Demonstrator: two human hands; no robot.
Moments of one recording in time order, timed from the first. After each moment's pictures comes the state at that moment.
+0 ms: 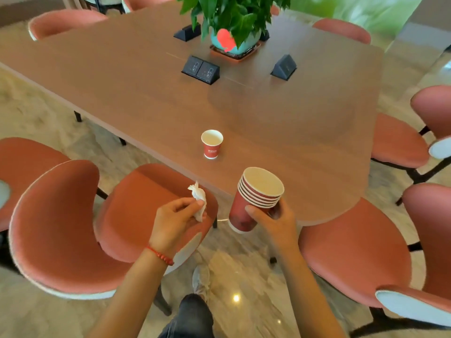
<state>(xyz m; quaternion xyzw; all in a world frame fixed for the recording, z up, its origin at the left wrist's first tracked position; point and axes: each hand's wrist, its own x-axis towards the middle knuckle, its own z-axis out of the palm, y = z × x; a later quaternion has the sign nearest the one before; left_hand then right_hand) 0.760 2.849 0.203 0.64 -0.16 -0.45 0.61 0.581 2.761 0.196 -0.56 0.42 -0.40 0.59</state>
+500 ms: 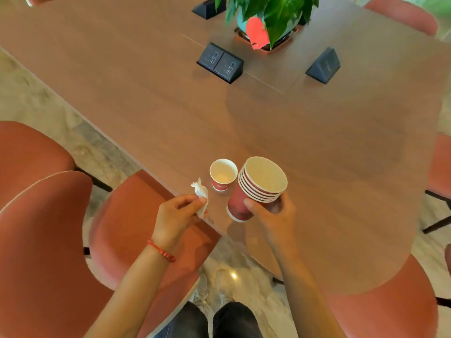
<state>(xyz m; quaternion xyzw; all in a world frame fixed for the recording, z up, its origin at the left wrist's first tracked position) 0.846 2.697 0.186 0.67 -0.08 -0.43 0.60 0.690 2.600 0.189 -0.56 0.39 -0.38 0.62</state>
